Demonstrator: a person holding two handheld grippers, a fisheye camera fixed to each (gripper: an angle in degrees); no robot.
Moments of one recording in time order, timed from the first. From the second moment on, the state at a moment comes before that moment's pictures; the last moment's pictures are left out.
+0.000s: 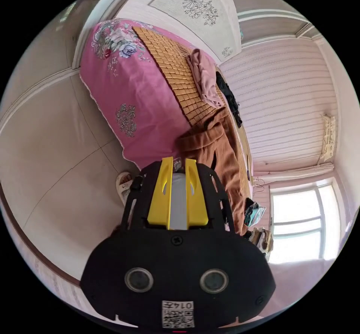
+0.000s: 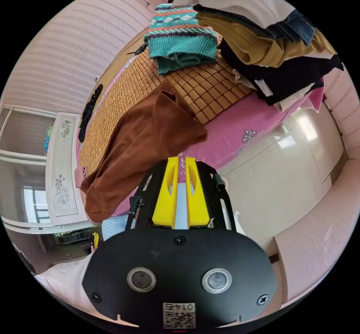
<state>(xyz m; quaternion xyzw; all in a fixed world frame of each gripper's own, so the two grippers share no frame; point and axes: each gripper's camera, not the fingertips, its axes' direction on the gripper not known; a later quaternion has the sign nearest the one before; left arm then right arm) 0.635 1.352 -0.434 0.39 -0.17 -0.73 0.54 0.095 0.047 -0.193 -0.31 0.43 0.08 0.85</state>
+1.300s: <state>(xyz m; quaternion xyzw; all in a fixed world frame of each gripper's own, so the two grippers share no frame) 0.577 1.325 -0.441 0.37 -0.19 -0.62 0.66 -0.228 0.384 0.629 -0.70 0.09 -0.40 0.59</state>
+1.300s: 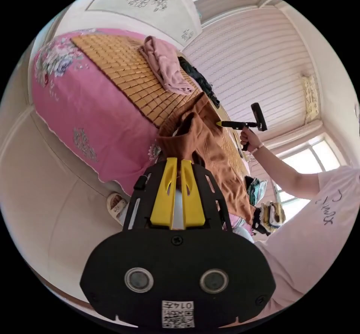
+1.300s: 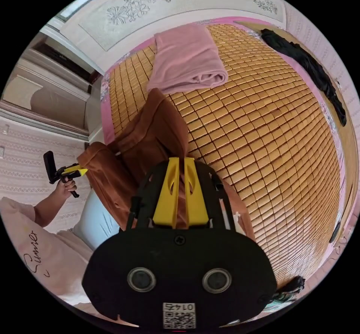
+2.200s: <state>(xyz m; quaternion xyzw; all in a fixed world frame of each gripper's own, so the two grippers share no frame) 0.673 1.075 -0.402 0.24 -0.42 -0.38 0.79 -0.077 0.294 0.050 -0.54 0.44 -0.15 0.70</state>
